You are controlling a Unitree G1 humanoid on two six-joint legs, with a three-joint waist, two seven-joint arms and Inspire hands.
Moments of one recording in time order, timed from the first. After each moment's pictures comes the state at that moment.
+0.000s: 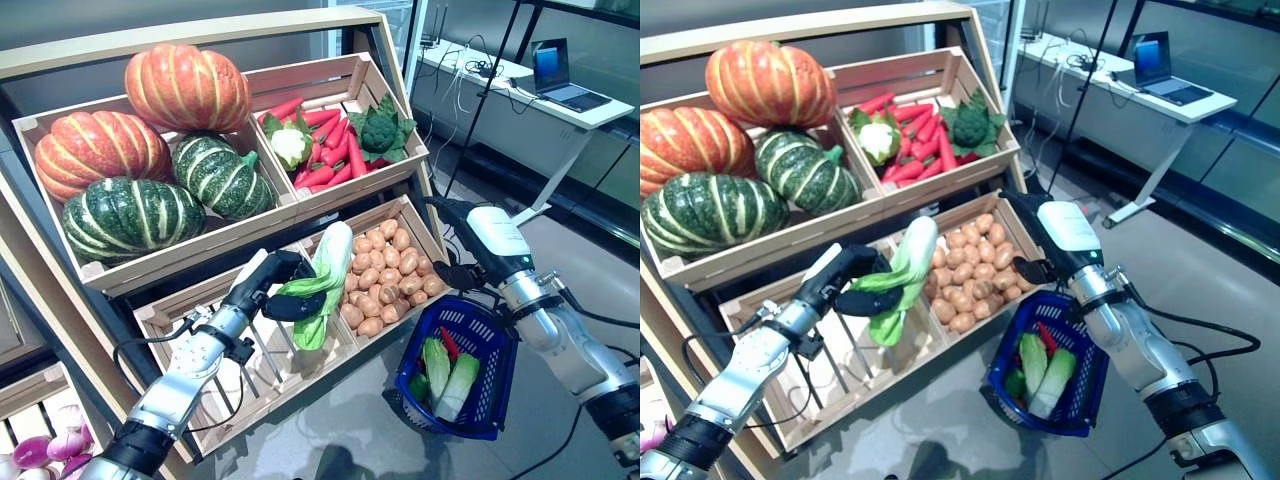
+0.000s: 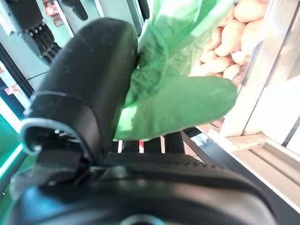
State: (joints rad) left arm -0.13 0.66 -0.26 0.08 -0.20 -0.19 -0.10; right arm -0.32 -0.83 0.29 0.11 -0.42 -0.22 -0.18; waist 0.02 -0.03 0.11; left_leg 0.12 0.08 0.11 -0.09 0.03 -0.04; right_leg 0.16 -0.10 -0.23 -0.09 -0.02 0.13
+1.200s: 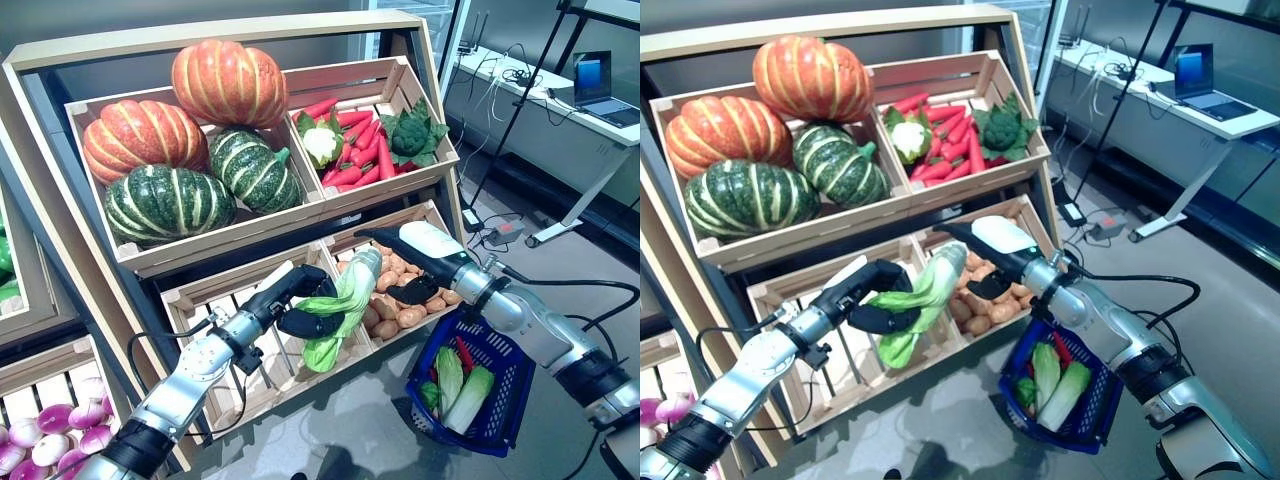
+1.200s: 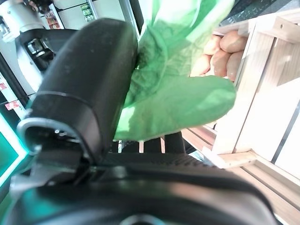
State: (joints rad) left arm -0.15 0.68 -0.35 0.04 -0.21 -0.18 -0.21; right arm -0.56 -0.79 0.57 0.20 -0.35 -0.32 0.05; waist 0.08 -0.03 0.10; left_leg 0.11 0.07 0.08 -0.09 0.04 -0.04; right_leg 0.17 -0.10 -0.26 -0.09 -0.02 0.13
